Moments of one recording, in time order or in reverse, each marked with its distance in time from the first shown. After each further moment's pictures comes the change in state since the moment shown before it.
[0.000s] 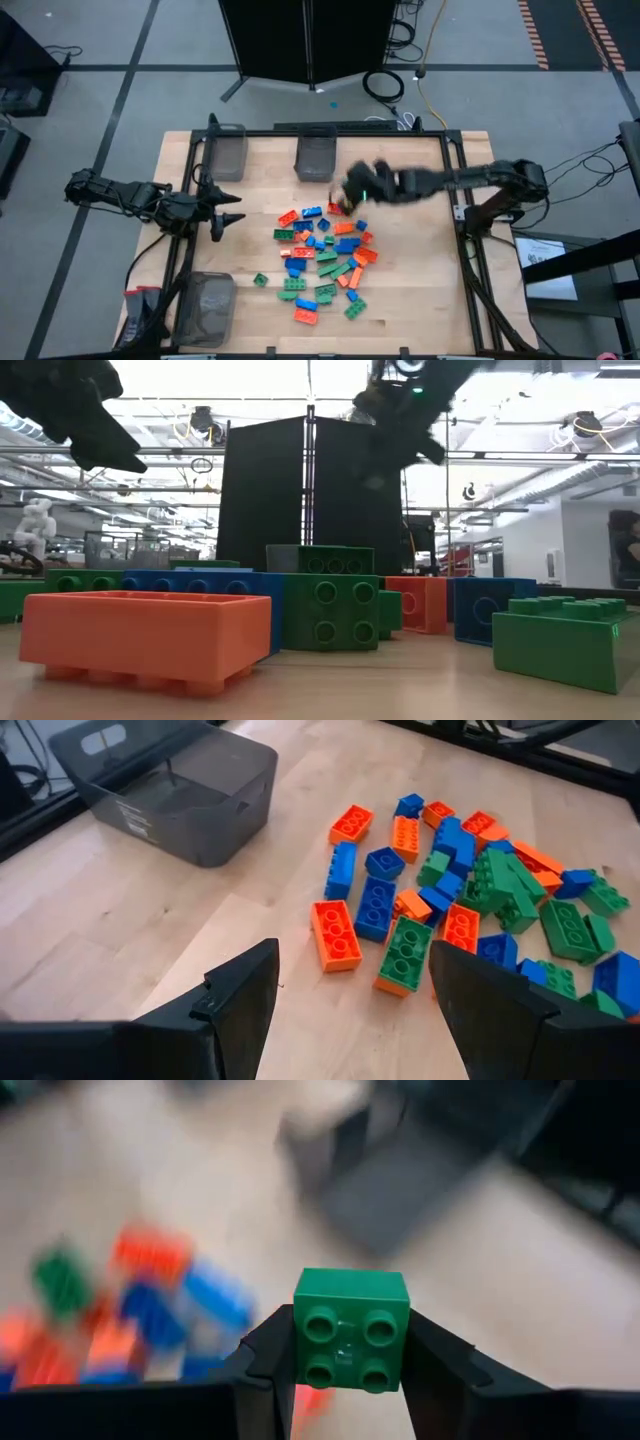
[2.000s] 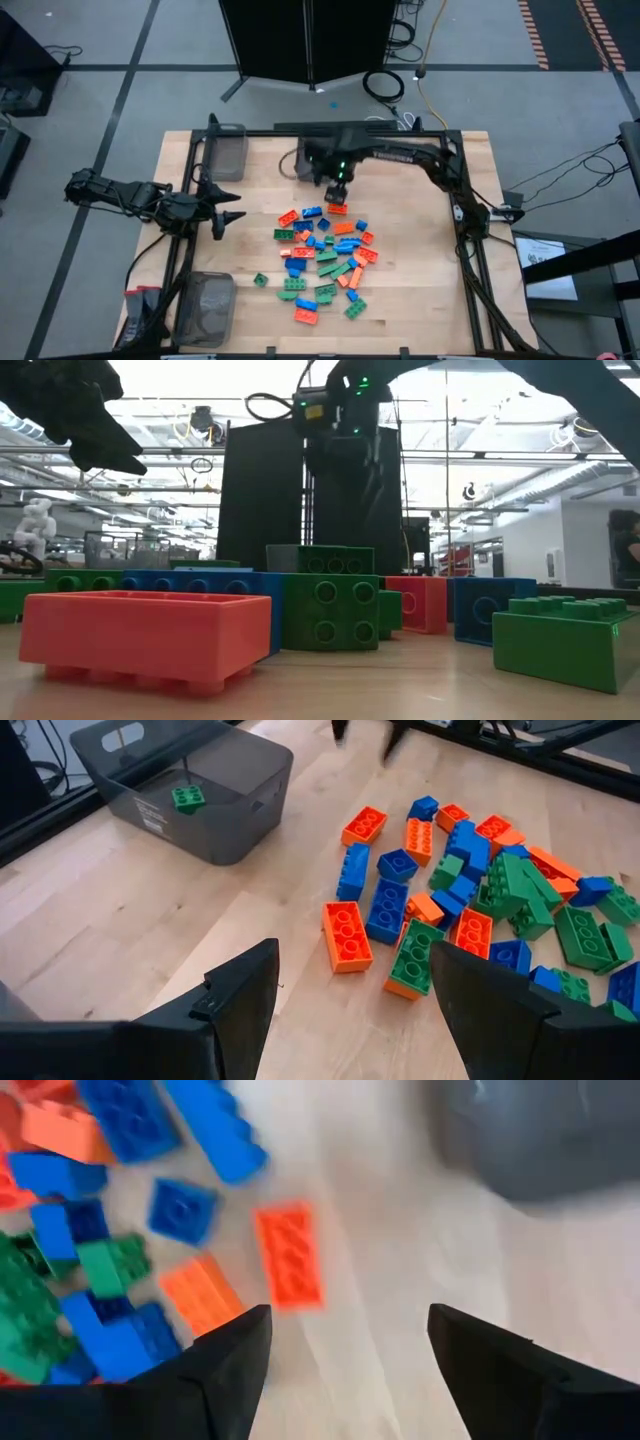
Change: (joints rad) left arm 0.000 0.002 0.000 -0.010 -0.028 -0.023; right arm -0.148 0.627 0.790 -0.817 -0.495 -0.498
